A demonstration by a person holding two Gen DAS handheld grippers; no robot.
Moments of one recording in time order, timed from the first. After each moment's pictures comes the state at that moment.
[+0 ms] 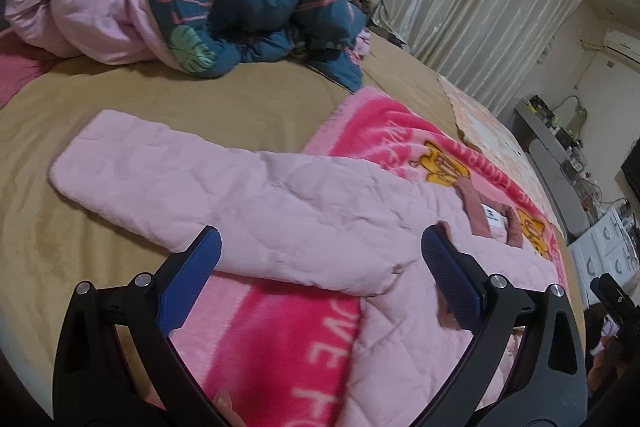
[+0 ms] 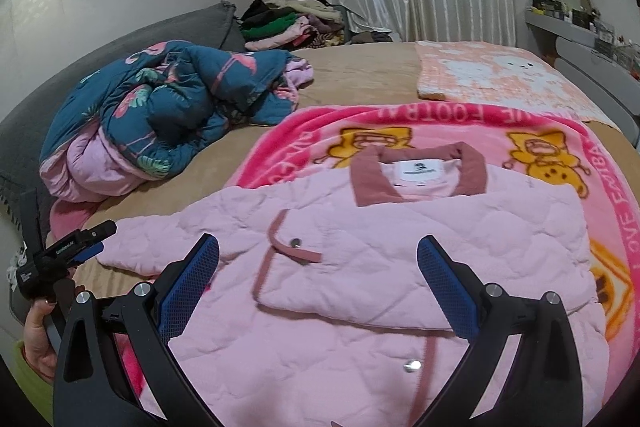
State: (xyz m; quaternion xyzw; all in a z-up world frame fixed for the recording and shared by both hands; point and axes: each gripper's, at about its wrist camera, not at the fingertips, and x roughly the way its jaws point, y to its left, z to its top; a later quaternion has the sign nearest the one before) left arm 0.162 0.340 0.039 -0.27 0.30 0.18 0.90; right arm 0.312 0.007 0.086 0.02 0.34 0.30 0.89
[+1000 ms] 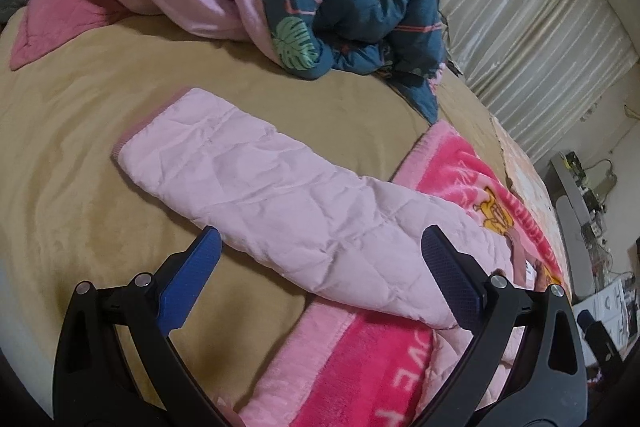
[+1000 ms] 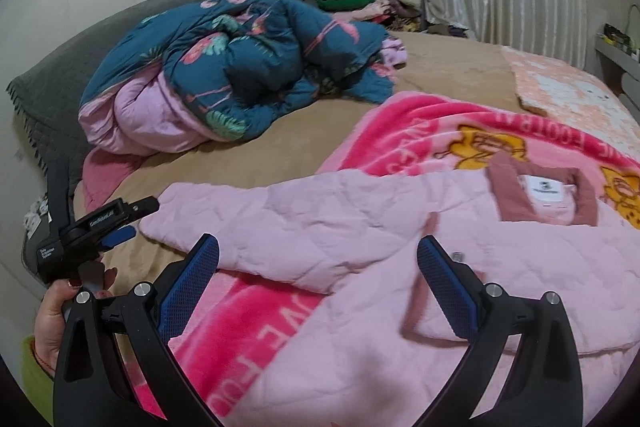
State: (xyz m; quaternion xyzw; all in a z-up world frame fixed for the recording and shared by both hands) left arm 0.118 0.438 0.013 -0.35 0.29 0.26 0.85; right arm 0.277 0.173 0.072 -0.05 0.35 0.40 0.84
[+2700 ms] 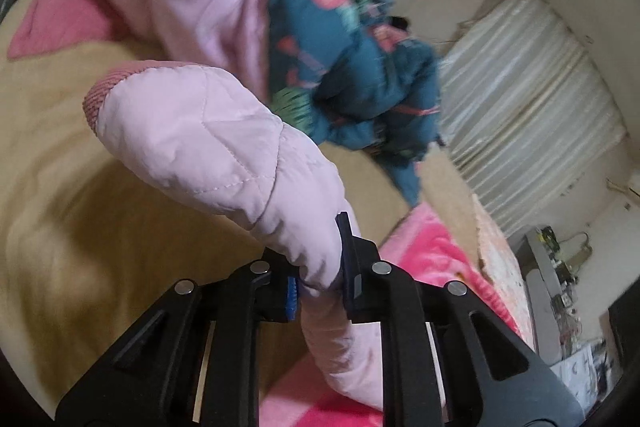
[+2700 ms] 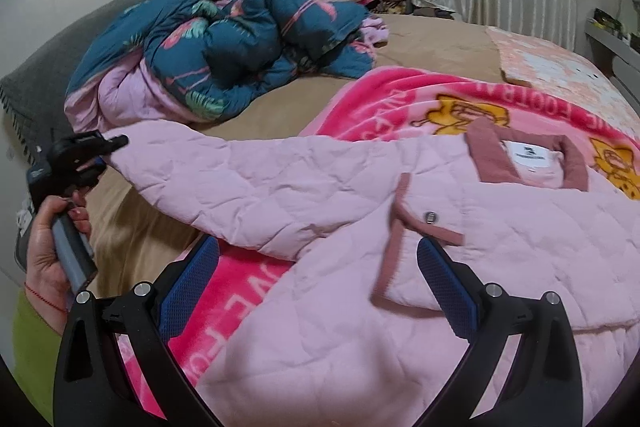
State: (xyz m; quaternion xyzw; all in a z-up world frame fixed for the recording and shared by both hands) left arm 0.123 0.467 0.048 -0.39 0.16 0.26 0.87; right arm 0.284 0.121 0.048 -0.04 0.37 0.37 0.85
